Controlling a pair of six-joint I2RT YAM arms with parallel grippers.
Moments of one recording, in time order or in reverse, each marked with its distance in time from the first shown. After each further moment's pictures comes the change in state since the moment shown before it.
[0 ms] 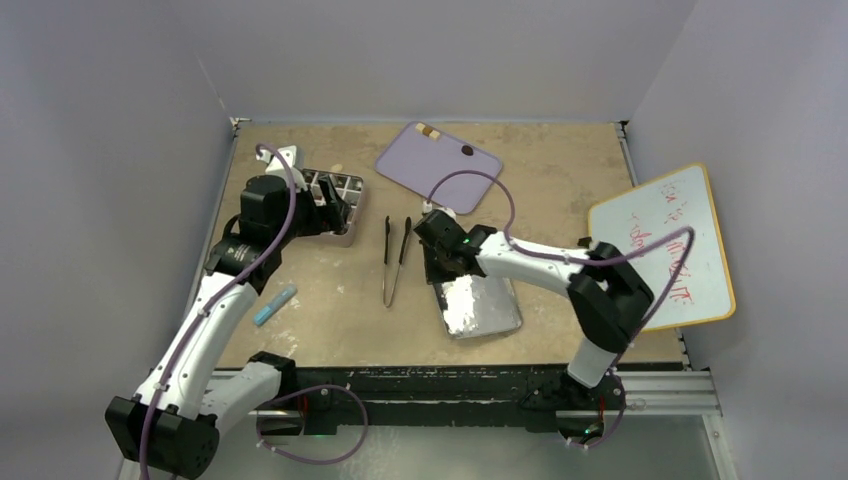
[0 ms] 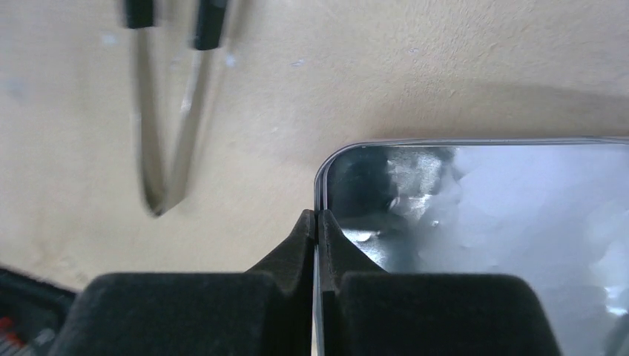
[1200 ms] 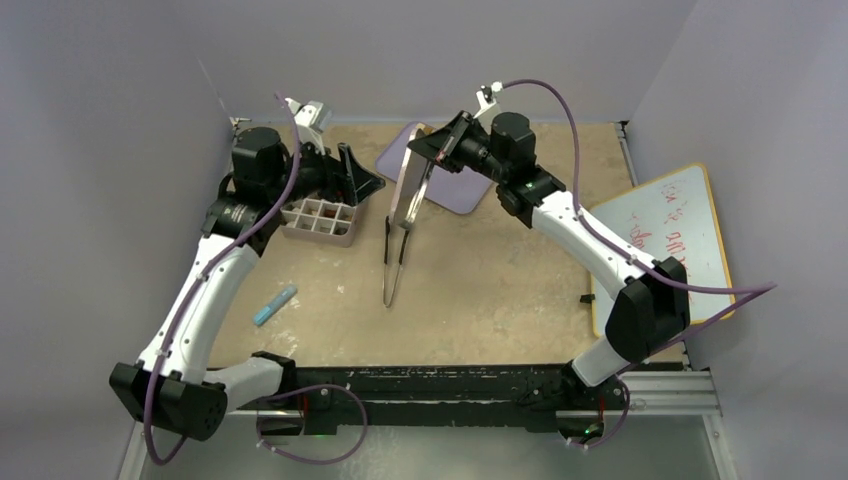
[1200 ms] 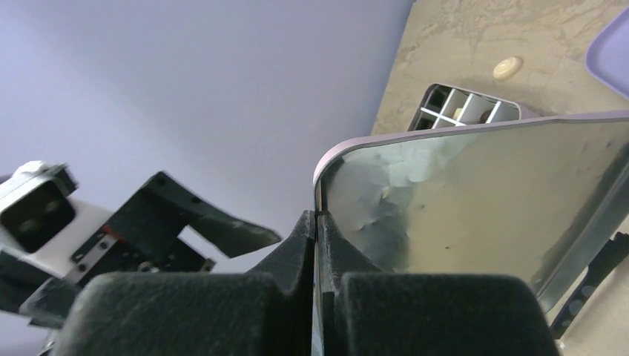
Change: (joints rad) left arm 0.000 0.165 0.296 0.056 0.532 0.098; right arm -0.317 -0.204 0.225 0.589 -0.428 0.364
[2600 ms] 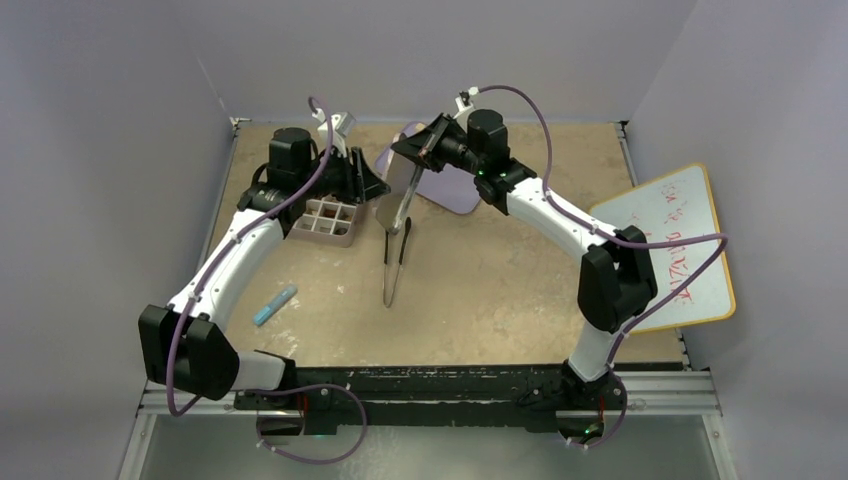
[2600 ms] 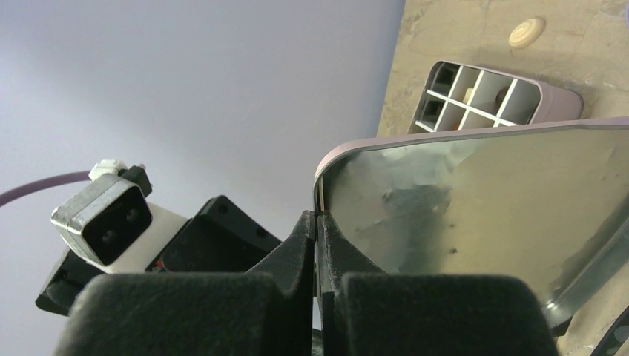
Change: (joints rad) left arm 0.000 0.229 -0.045 0.096 0.043 -0.031; right arm -0.007 0.199 0.091 0.068 -0.060 0.130
